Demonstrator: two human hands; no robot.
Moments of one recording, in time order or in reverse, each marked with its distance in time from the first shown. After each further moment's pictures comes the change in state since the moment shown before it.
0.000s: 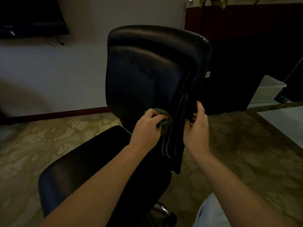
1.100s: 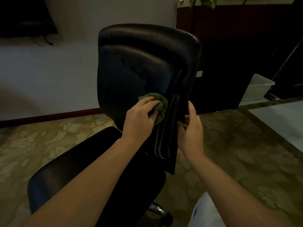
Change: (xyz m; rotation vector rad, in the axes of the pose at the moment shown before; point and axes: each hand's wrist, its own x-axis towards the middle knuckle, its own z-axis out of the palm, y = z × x) left_hand 0.022 0.014 -0.009 -0.025 0.194 0.067; right_hand -0.006 0.008 -0.005 0.033 -0.013 -0.002
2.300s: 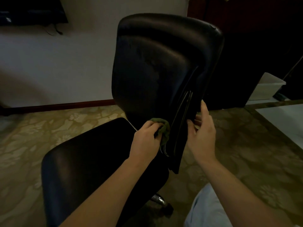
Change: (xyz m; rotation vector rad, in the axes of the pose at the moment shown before) left_hand -0.085 0.000 0.011 -0.029 -0.164 -0.230; right_hand -0.029 -0.003 -0.020 -0.022 0.001 -0.068
